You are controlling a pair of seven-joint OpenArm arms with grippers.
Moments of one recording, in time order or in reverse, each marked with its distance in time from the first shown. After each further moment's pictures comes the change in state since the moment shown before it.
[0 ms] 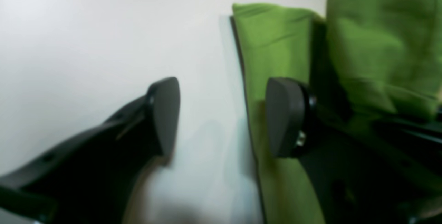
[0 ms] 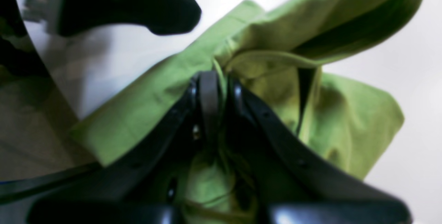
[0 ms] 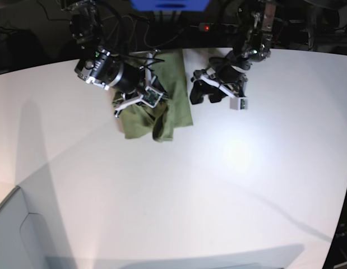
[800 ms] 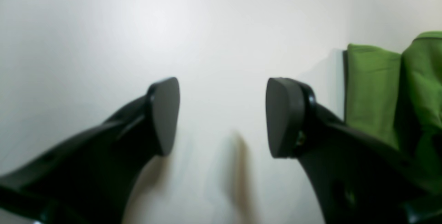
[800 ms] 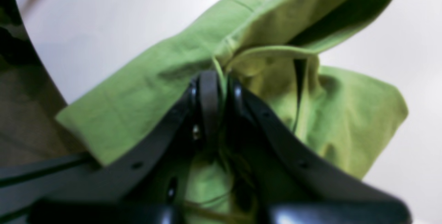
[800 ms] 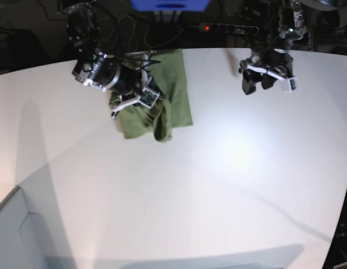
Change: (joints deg) left arm 11.1 -0.2 -19.2 7.5 0.1 -0.3 0.0; right arm 1.5 2.0 -0.2 -1.9 0.1 0.0 0.0
